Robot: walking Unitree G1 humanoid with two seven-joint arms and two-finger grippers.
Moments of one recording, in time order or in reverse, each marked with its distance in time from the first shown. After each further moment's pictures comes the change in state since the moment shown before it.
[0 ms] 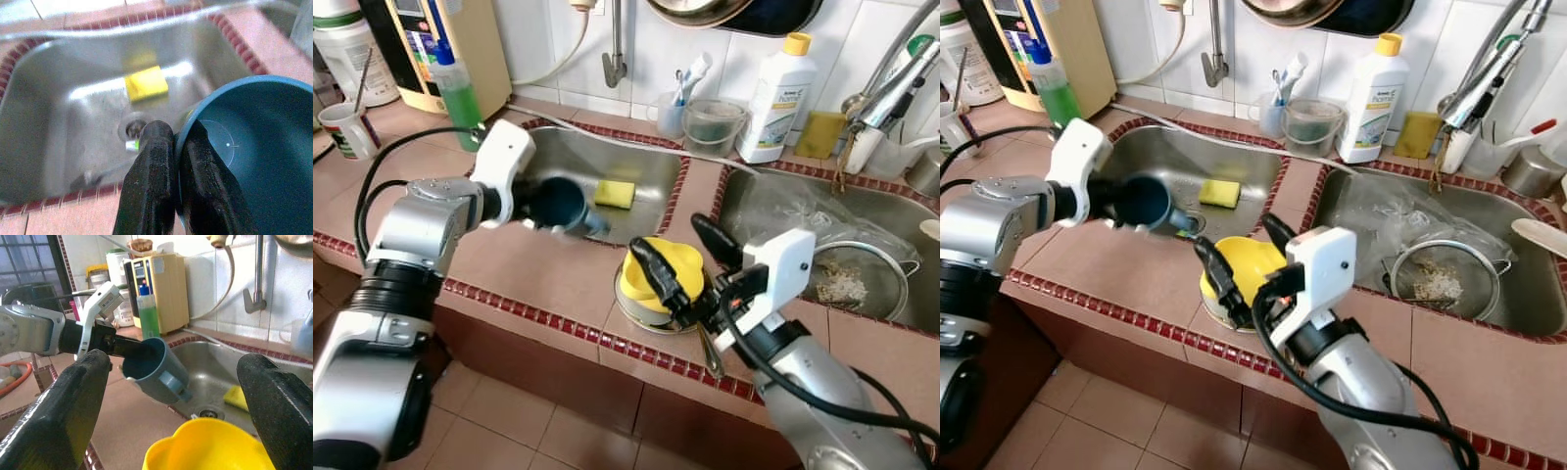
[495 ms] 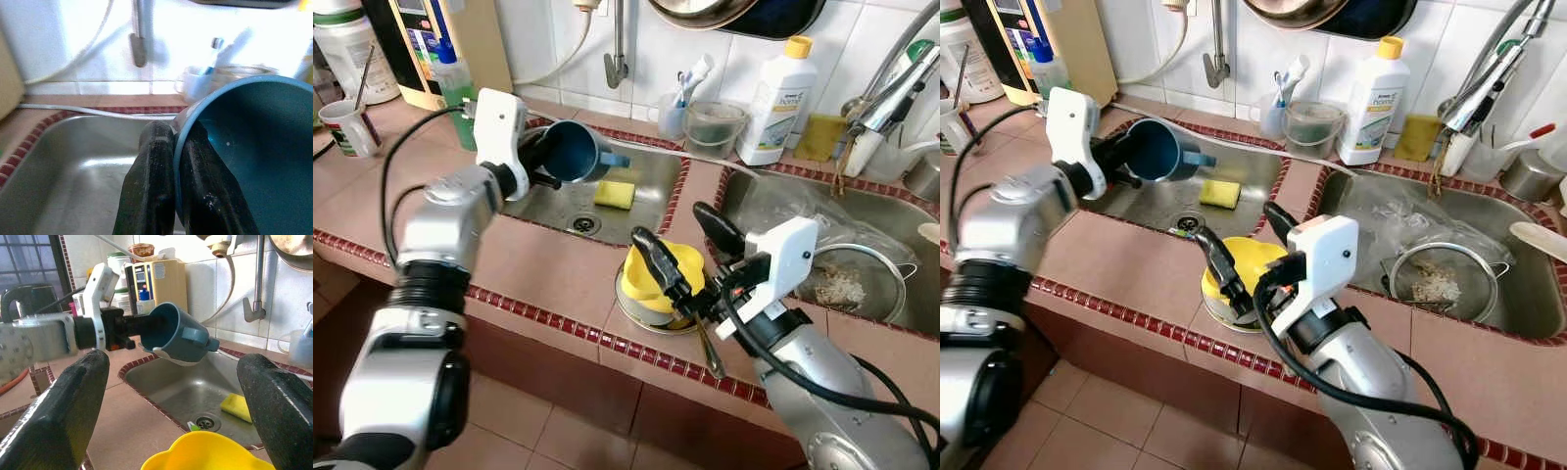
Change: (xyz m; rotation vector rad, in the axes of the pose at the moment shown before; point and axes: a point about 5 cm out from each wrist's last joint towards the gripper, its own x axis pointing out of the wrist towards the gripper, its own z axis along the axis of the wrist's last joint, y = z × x) left arm 0.017 -0.004 0.014 -0.092 -0.322 0.131; right arm 0.005 -0.004 0.003 -0.015 -0.009 0.003
